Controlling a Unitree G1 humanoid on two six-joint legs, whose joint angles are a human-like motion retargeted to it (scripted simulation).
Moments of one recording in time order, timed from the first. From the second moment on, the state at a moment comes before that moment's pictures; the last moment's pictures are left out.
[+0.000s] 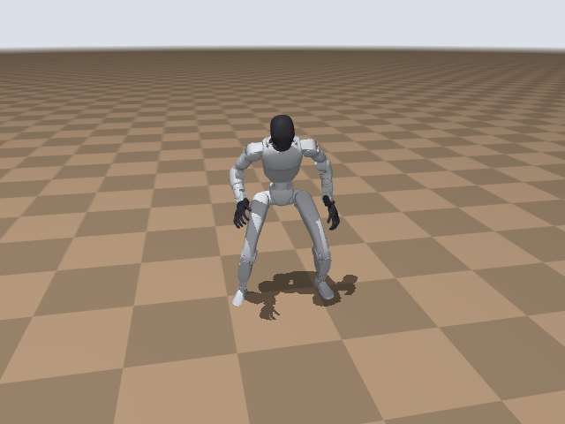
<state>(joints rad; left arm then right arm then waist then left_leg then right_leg) 0.01 0.51 -0.33 0.62 0.00 -0.20 0.39 -0.12 -0.58 0.14 -0.07 -0.27 -0.13 -0.65 0.05 0.01 0.52 -0.86 0.34 0.08 1.14 -0.45 0.00 -0.85 -0.26 0.07 0.97 -0.38 -0.01</state>
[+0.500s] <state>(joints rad) 0.02 0.46 -0.17 0.51 -0.13 -0.28 0.46 -0.11 -0.68 0.10 0.09 -0.18 -0.16 -0.60 0.02 0.01 0.52 -0.79 0.40 0.15 1.14 -0.48 -0.02 -0.78 -0.25 0.06 0.81 -0.28 0.03</state>
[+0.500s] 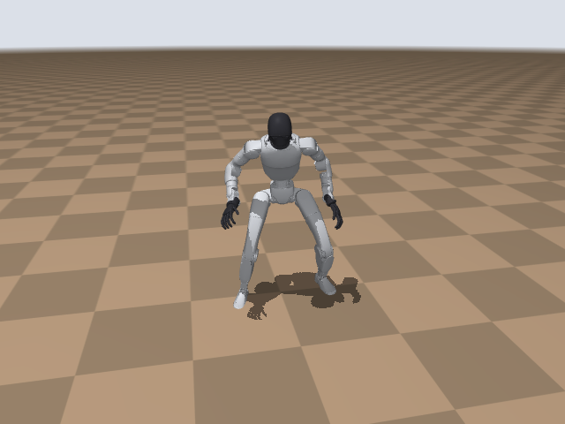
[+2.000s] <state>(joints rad) -0.12 0.43 -0.28 0.94 -0.05 -0.15 0.30 -0.18 -0.44 0.46 0.94 0.07 -0.07 -0.40 0.02 -0.03 0.52 -0.88 0.11 0.11 1.15 -0.32 -0.19 -0.82 -0.23 -0.03 0.81 -0.29 -0.07</state>
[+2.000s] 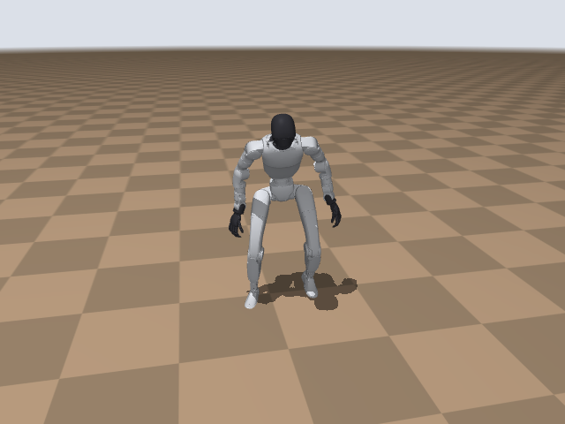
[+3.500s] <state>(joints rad) -0.25 0.47 -0.45 1.04 0.09 -0.11 0.34 -0.12 -0.53 0.37 0.86 0.01 -0.07 -0.39 -0.01 0.02 0.52 -0.69 0.23 0.26 0.78 -0.32 -0.04 -0.80 -0.28 -0.12 1.00 -0.46 -0.07</state>
